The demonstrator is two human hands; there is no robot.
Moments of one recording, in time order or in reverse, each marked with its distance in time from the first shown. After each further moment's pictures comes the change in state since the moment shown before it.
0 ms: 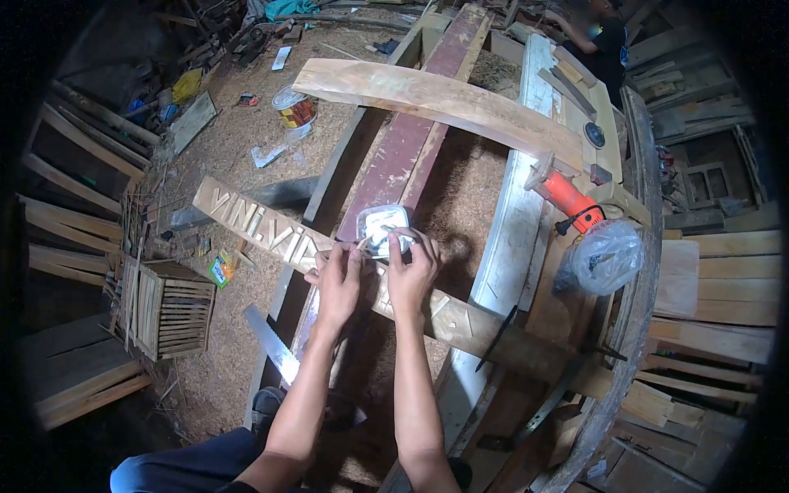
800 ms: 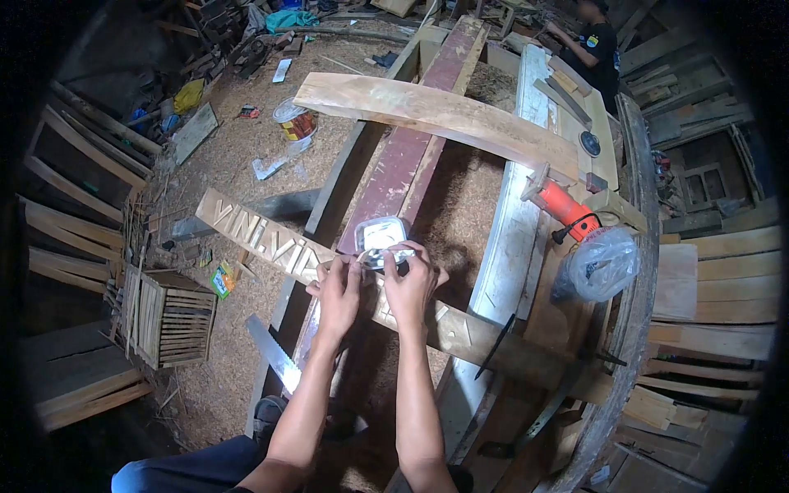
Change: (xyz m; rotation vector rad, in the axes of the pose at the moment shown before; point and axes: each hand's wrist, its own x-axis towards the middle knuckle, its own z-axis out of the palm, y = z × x) left_hand -0.003 0.003 -0.002 0.012 0.037 0.008; right_hand 0.000 -0.016 -0.011 -0.094 -0.183 0.168
